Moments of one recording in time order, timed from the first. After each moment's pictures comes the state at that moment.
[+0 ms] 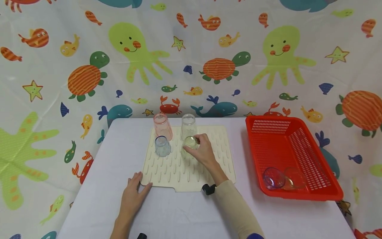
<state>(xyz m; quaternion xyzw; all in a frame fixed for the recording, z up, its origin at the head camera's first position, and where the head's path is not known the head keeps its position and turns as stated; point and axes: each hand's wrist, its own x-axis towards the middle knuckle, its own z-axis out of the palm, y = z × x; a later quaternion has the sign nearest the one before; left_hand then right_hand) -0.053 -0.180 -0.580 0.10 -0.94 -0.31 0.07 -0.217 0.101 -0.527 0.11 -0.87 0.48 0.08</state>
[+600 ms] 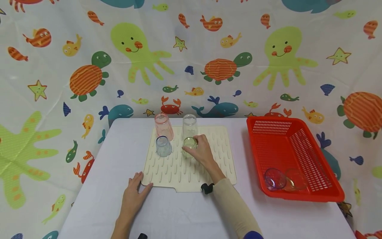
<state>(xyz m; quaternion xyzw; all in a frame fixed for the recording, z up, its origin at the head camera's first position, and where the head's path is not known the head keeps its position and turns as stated) -0.052 -0.179 -0.581 0.11 -0.93 -0.33 0.10 -0.225 0.091 -0.535 0.09 -0.89 0.45 0.04</state>
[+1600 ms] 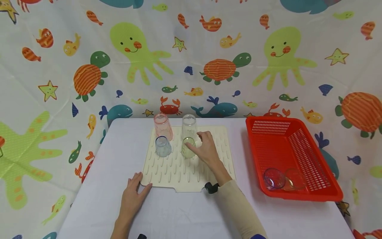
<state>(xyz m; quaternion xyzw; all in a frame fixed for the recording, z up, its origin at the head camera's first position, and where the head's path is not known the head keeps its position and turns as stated) -0.052 -0.183 -0.586 0.10 -0.93 -0.34 0.09 -0.215 0.108 -0.502 0.09 -0.90 0.42 0.07</state>
